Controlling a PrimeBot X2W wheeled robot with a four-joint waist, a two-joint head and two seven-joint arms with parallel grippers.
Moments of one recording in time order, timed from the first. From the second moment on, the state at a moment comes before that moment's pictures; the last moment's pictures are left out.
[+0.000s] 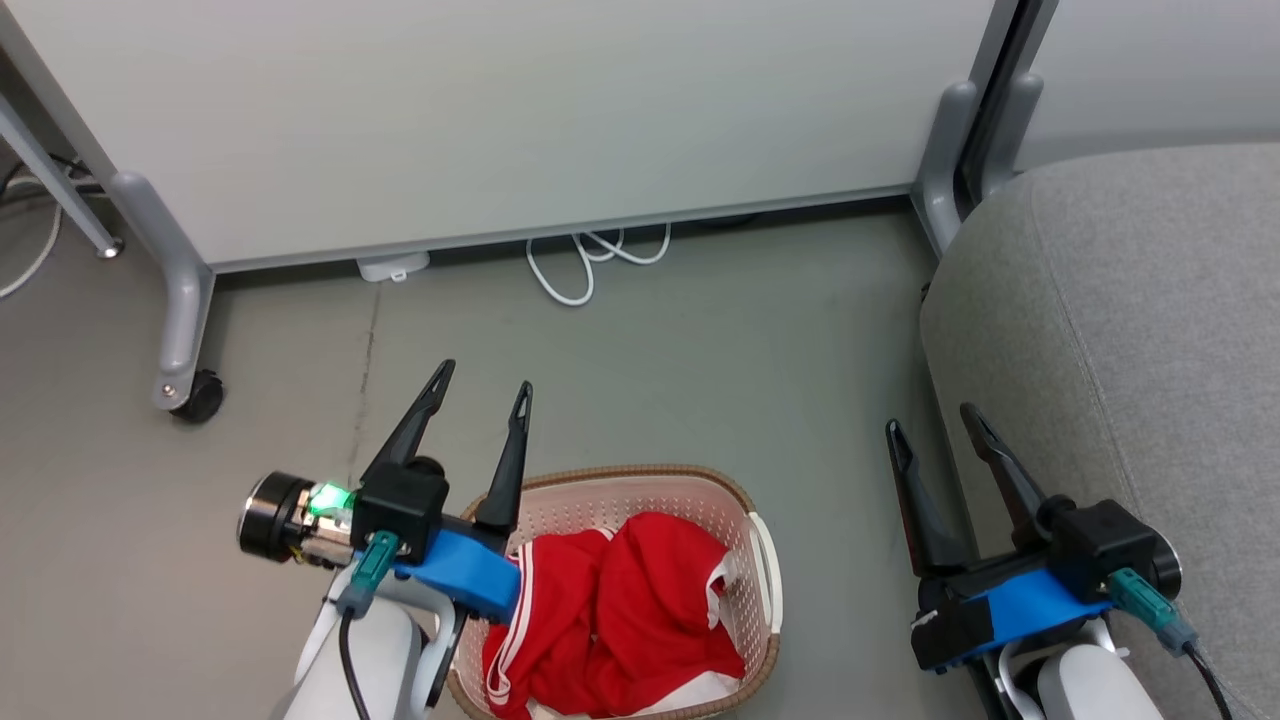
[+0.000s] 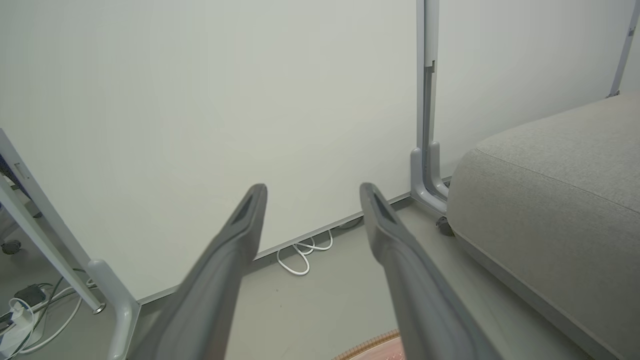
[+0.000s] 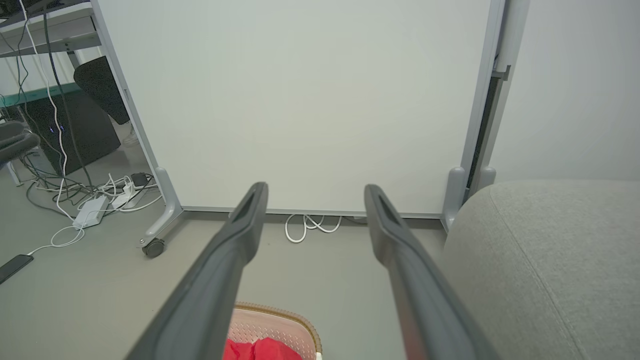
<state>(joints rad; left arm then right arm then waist) -0.26 0.07 -0.23 0.37 0.00 -0.11 -0.26 -0.15 -0.05 0.10 0.24 0.11 0.13 -0.26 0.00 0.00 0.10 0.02</state>
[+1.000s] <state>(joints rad) -0.86 0.19 -0.79 1.10 0.06 -0.13 -0.26 -0.42 -0.05 0.09 0.15 0.08 0.13 -0.26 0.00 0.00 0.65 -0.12</state>
